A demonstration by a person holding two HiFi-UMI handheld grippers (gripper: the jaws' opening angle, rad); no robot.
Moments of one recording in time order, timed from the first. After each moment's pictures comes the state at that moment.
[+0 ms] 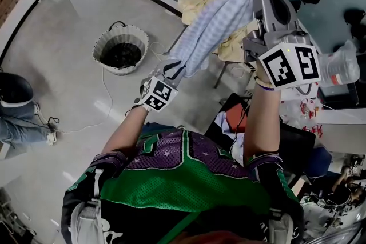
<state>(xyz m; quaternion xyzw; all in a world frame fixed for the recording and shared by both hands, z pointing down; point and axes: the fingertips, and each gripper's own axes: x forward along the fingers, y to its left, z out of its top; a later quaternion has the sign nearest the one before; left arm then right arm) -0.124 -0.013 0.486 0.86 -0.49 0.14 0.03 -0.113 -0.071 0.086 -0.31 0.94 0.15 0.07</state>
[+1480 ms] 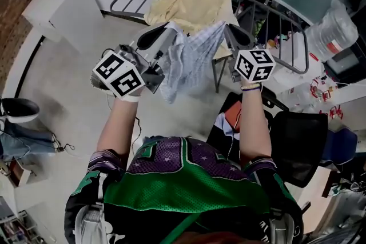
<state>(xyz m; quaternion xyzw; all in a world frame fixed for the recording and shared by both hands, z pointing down) -0.011 -0.021 0.193 0.91 -0.36 -0.20 0.04 0.139 -0.146 0.290 -0.40 0.92 -0.01 -0.03</state>
